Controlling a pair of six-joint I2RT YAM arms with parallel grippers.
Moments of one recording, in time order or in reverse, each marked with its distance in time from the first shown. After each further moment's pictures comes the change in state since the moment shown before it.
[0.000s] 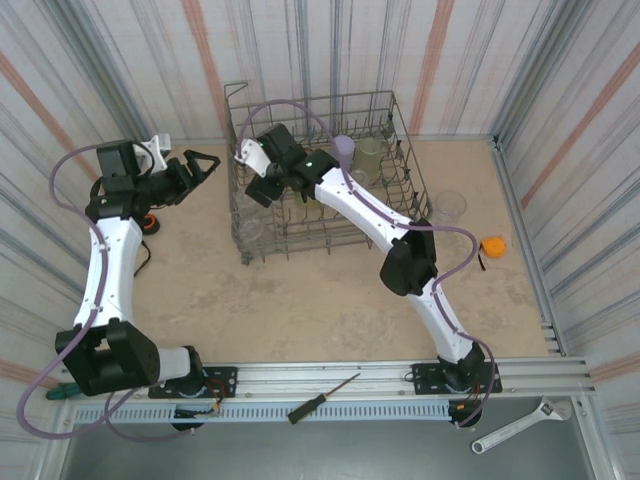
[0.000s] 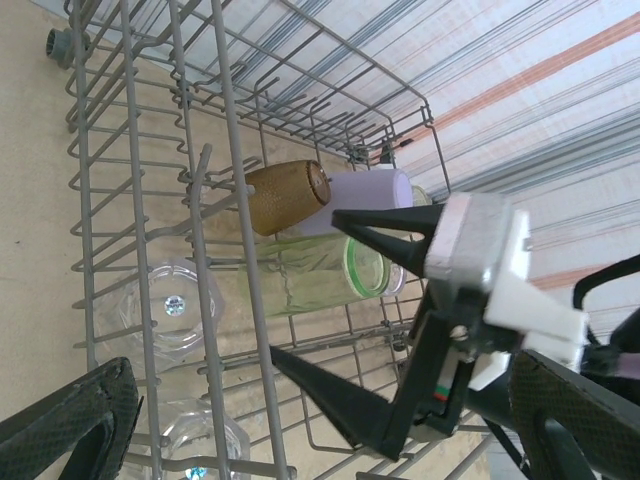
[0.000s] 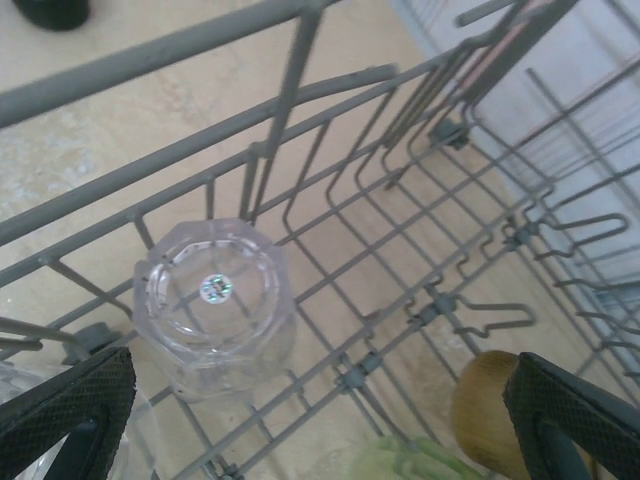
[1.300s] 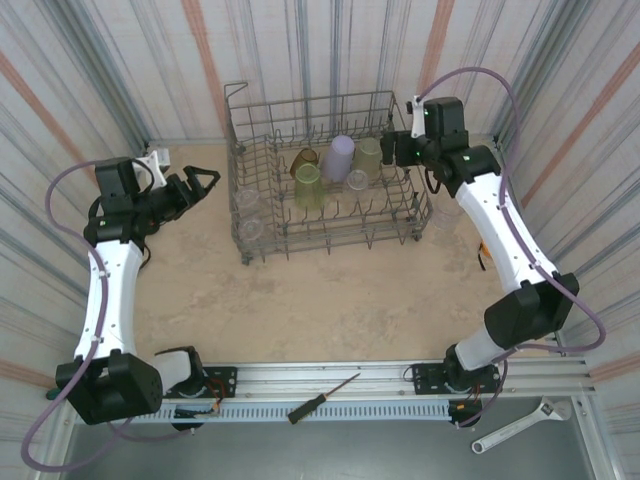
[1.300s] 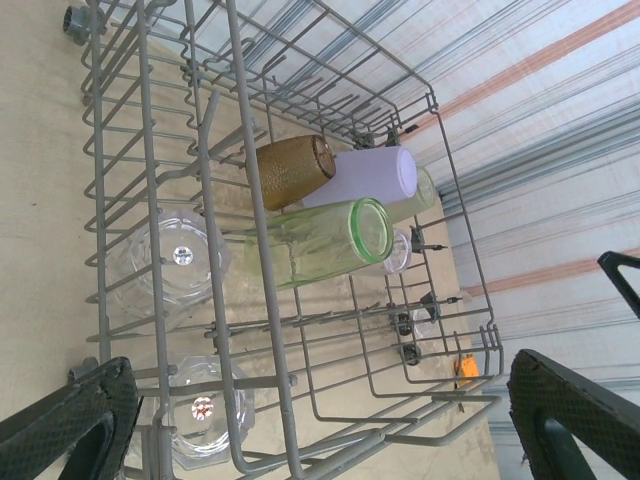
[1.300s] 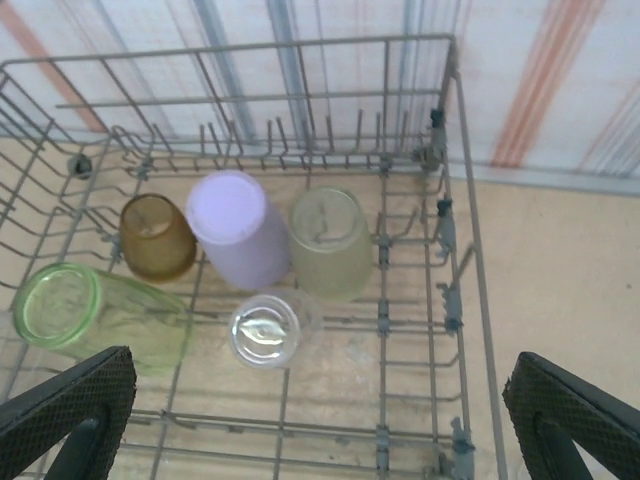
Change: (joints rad) left arm 0.000 -0.143 -0.113 -0.026 -0.029 0.003; right arm -0.526 -0.805 -0.802 0.110 -0.010 0.507
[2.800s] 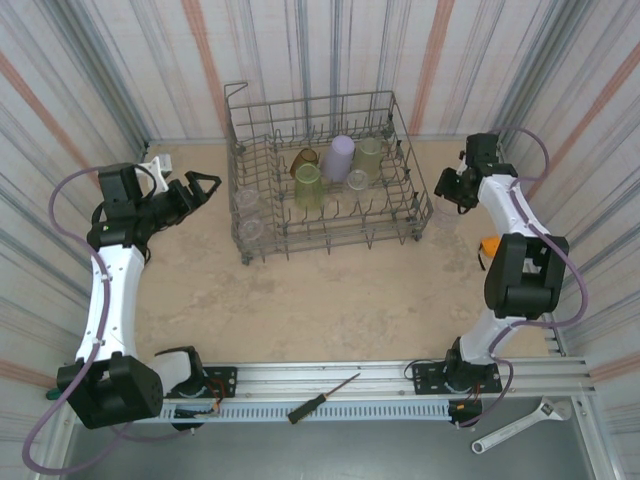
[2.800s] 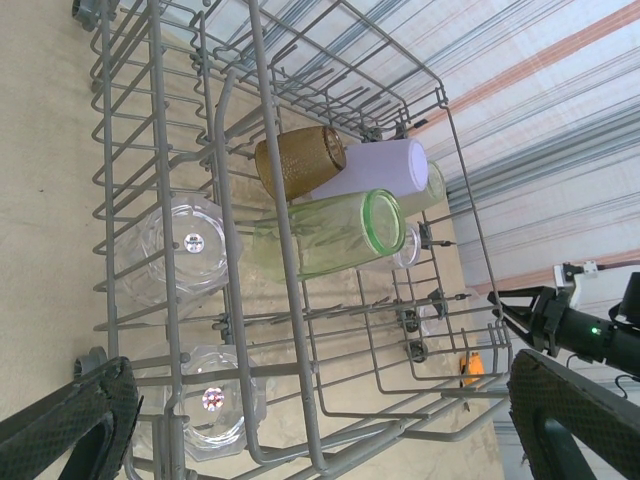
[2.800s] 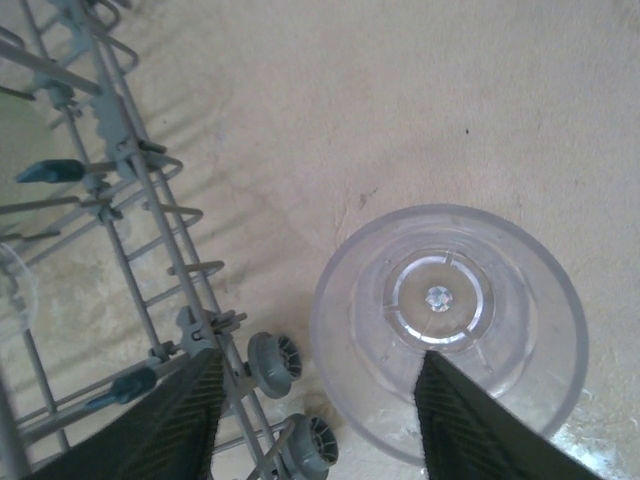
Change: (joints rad) left arm 0.000 -0.019 -0.054 0.025 -0.004 -0.004; right arm -0.353 0.196 -0.241 0.001 -0.134 0.195
